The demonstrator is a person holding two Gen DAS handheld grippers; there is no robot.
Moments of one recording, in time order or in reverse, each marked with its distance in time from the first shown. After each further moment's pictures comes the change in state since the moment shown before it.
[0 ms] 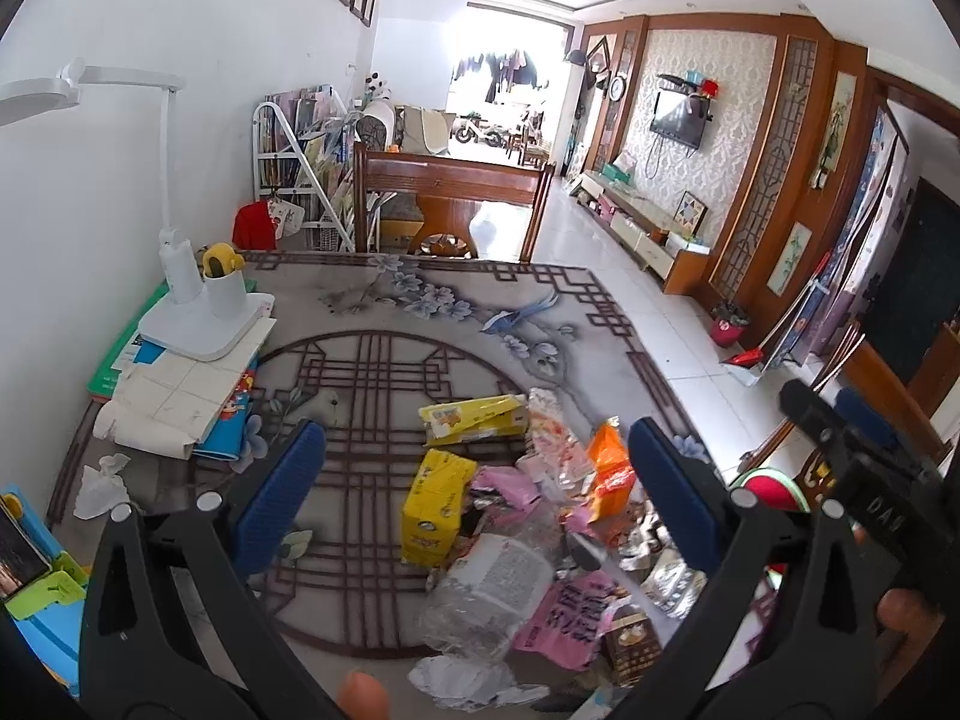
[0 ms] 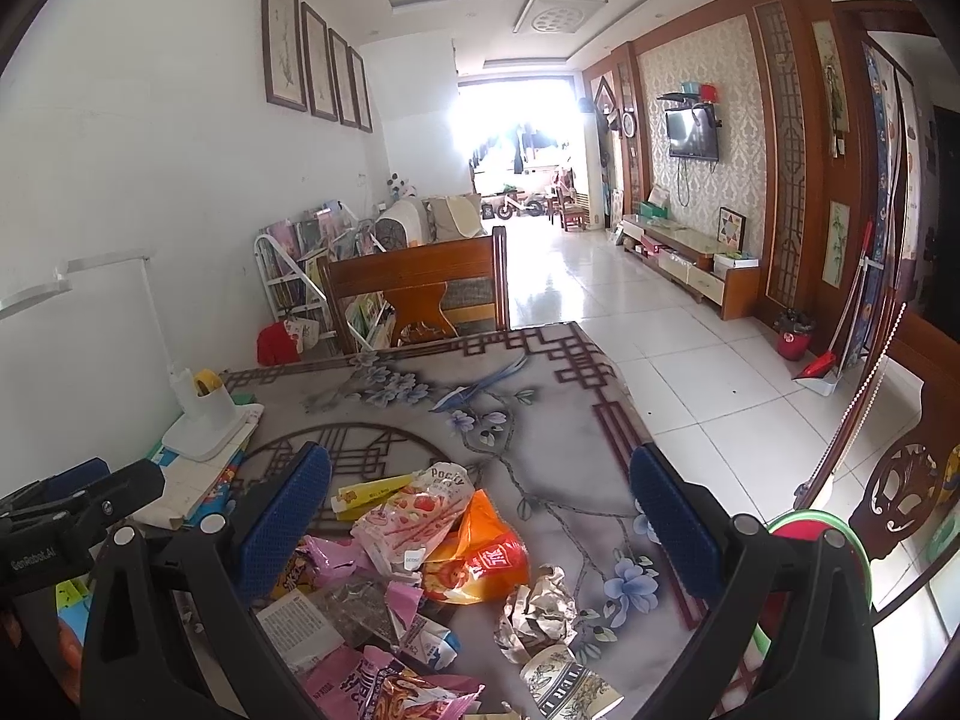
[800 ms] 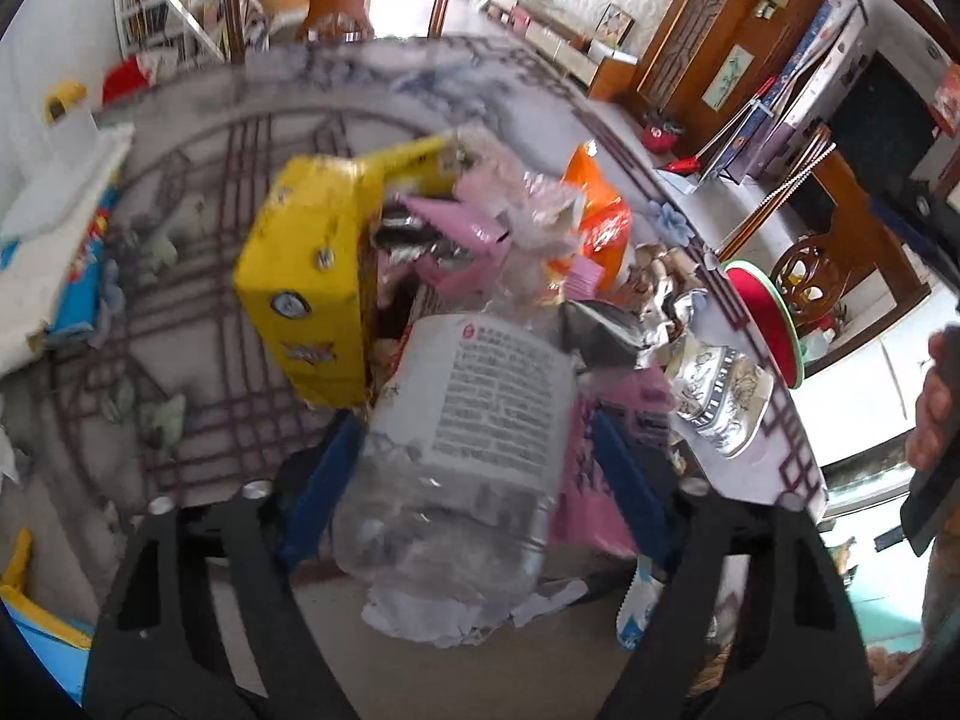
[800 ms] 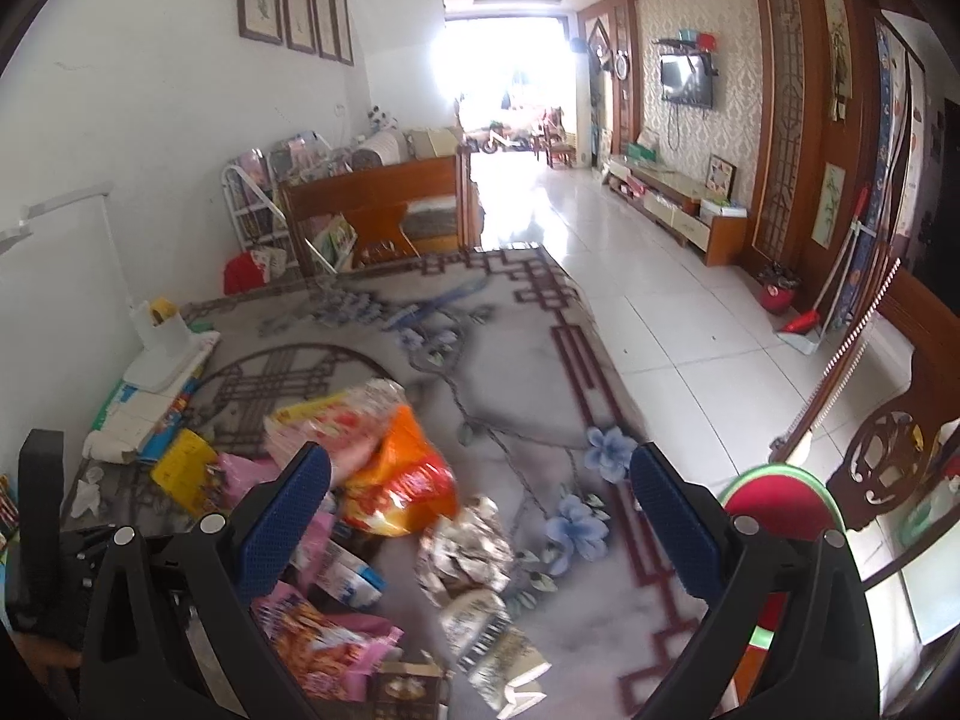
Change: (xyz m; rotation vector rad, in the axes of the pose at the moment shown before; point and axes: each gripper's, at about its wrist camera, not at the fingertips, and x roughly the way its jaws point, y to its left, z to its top) left arm 0.113 -0.006 -0.097 0.118 0.473 -0.231; right arm 0.030 -0.051 -0.031 -0.015 0.189 -0.052
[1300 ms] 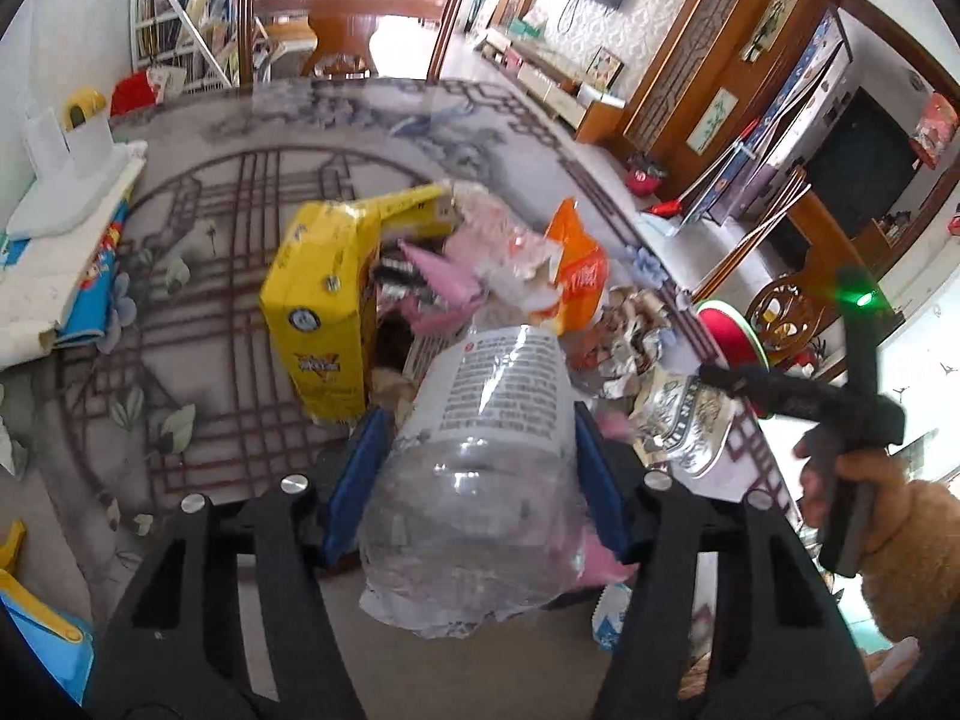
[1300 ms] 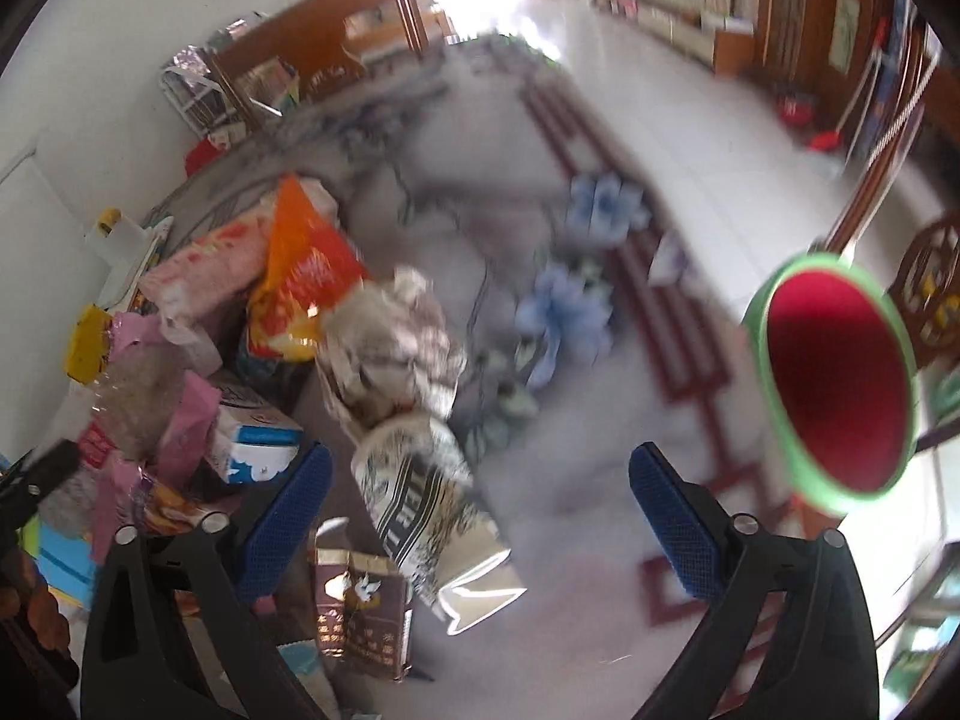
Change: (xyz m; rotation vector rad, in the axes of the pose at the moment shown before) left arm -0.038 0.002 -0.003 -0.013 -0.119 -0.030; right arm 0.088 -0.046 -0.082 0.167 0.440 0.082
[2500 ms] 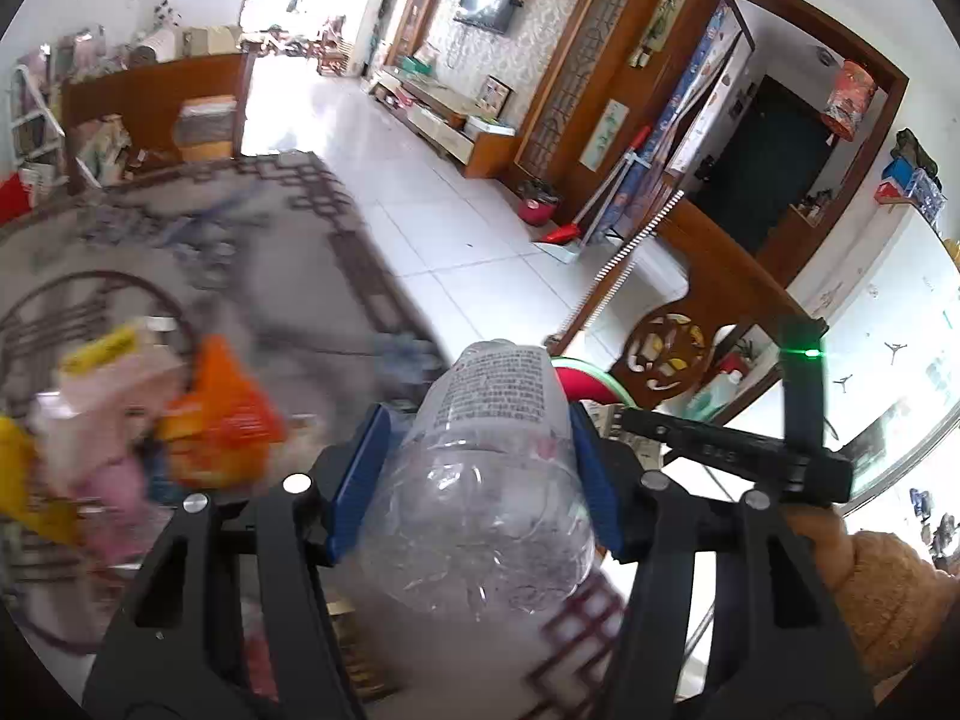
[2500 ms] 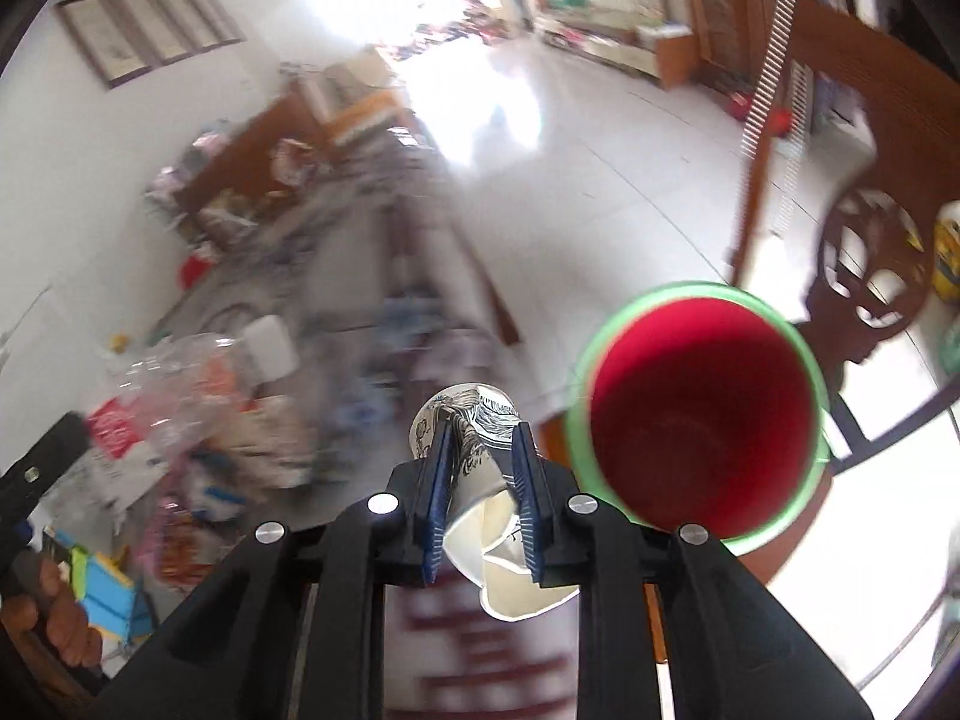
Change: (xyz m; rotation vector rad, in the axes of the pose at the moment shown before) left arm 0.060 -0.225 0.063 0.126 -0.084 -0.199; right arm -0.094 -0.178 0.019 0.154 -0.152 0.044
